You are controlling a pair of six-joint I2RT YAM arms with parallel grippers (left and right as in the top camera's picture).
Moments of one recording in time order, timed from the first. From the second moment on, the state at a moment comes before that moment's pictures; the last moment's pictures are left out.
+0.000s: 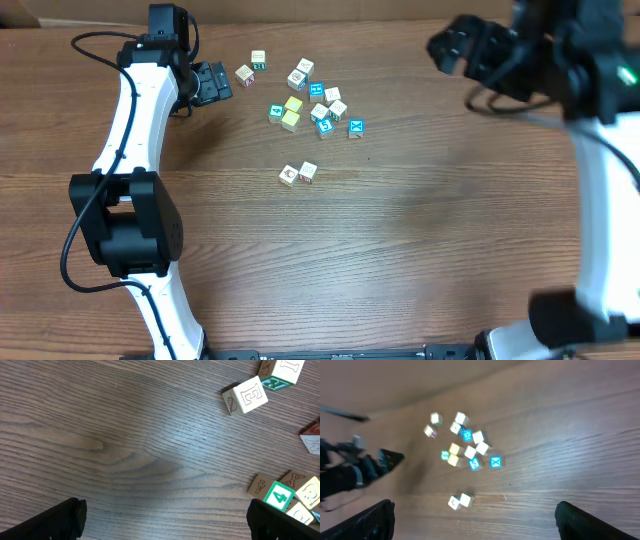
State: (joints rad) left arm 0.01 2.13 1.91 -0.97 -0.03 -0.31; right arm 0.12 1.76 2.18 -1.33 -0.27 0.41
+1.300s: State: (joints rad) left arm 0.02 2.13 1.91 -0.97 -0.03 -0.31; right arm 0.36 2.37 2.17 -1.16 -0.07 0.33
